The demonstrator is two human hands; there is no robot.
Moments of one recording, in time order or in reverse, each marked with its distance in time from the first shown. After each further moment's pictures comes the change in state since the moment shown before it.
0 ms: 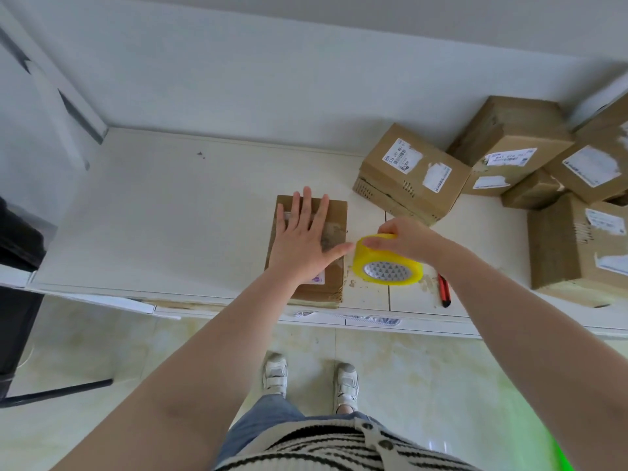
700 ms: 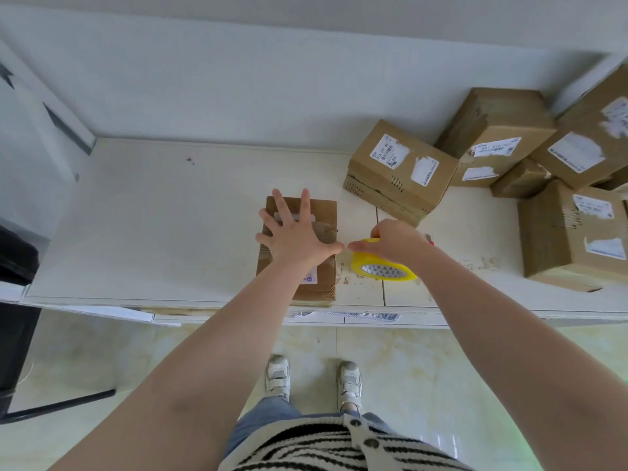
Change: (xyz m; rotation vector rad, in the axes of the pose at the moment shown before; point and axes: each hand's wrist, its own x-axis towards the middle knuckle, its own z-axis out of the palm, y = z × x) left_hand 0.013 0.027 -0.014 -0.145 -0.143 -0.377; right_hand -0.007 -0.014 0.016 -0.186 0.078 0.209
